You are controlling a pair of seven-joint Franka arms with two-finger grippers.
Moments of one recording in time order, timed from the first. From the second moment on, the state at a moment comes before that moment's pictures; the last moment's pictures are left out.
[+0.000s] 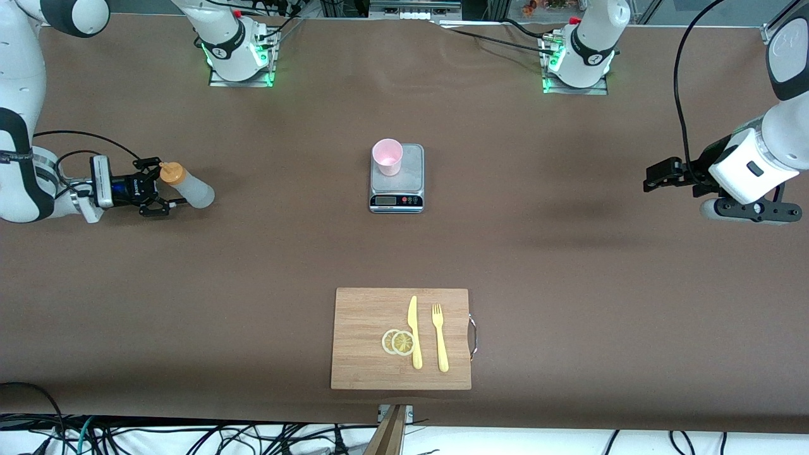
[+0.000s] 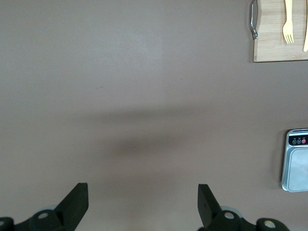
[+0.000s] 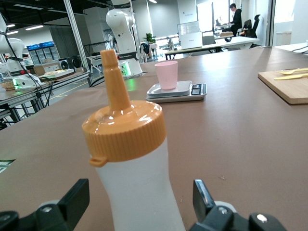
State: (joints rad) left arm 0.00 0.14 -0.04 -1.58 -0.08 1.60 0.01; right arm -0.28 0.78 -0.29 -1.77 0.86 1.28 -2.67
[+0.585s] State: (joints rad) left arm 0.00 0.14 -0.04 -1.58 -0.08 1.60 0.01; right arm -0.28 0.82 -0.26 -1.77 0.92 1.26 -2.71
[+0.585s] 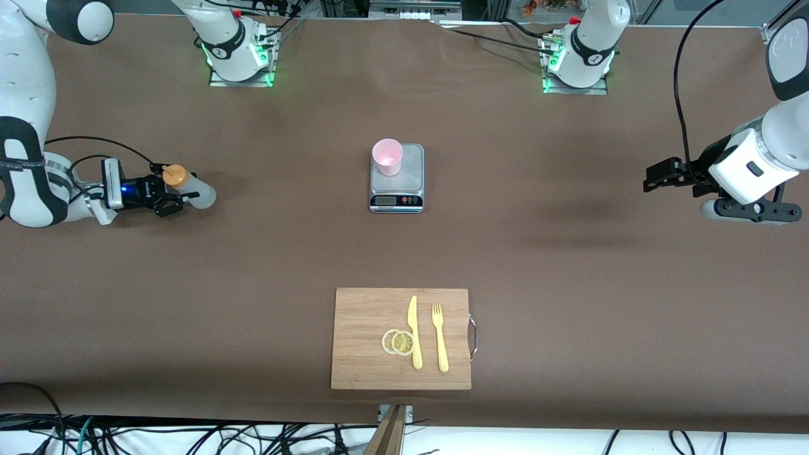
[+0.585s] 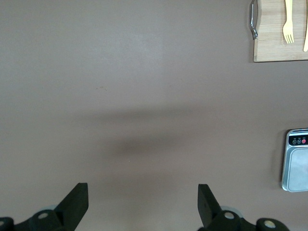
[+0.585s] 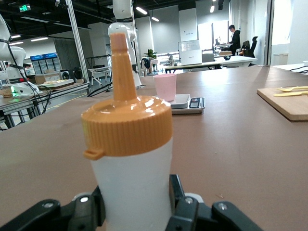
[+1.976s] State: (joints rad) left arm 0.00 0.14 -0.04 -1.58 -0.08 1.60 0.01; right arm 0.10 0.52 -0.25 -1.69 0.76 1.57 -2.01
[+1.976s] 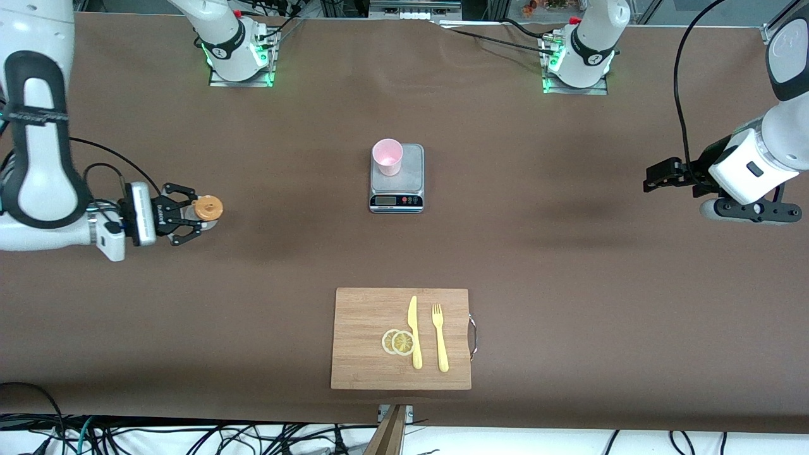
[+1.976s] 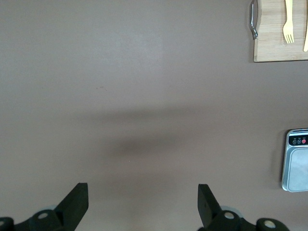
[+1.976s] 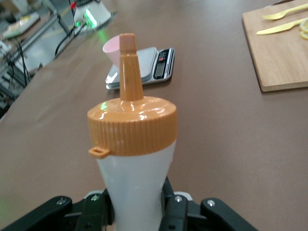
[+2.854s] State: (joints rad) left arm 0.00 0.14 -0.04 -1.58 -0.08 1.60 0.01; right arm 0.57 0.35 -0.25 -1.70 0.31 1.70 -1.41
